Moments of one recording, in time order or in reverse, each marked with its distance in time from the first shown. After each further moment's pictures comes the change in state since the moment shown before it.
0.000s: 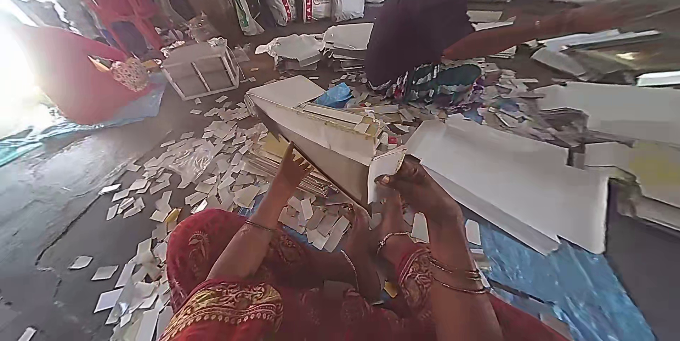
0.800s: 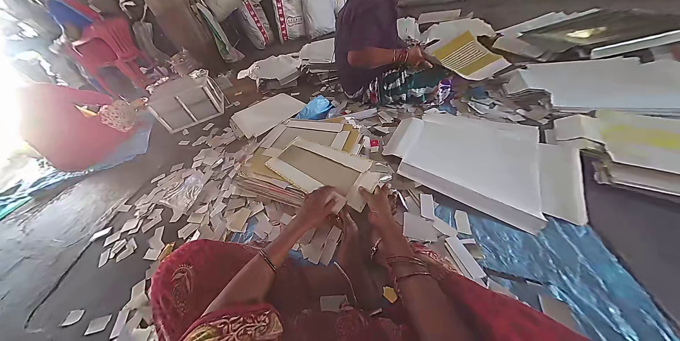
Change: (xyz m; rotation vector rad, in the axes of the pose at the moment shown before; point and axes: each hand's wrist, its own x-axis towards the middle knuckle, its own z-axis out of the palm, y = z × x) left_hand -0.008 -0.095 0.018 1.619 -0.543 0.524; right_hand -0.005 0.174 -0.007 0.014 0.933 0.484
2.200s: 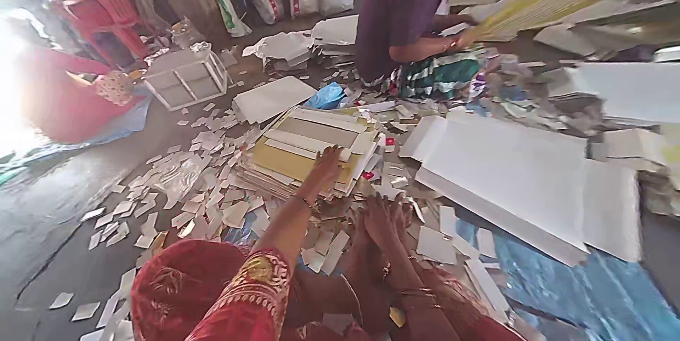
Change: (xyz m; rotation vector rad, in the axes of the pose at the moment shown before) left_hand 0.148 -0.041 -0.028 0.208 0.011 -0.135; right_hand -0.011 0.013 0.005 -1.388 -0.242 -0.277
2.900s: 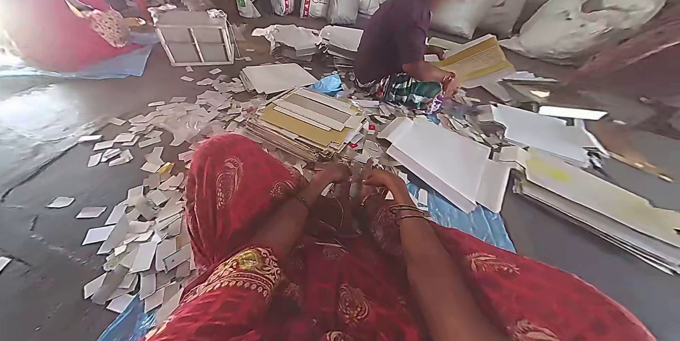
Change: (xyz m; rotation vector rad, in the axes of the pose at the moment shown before) left_hand -0.216 0.098 0.011 -0.218 -0.356 0.144; right_hand -0.072 0.011 -0.095 -0.179 -0.414 0.007
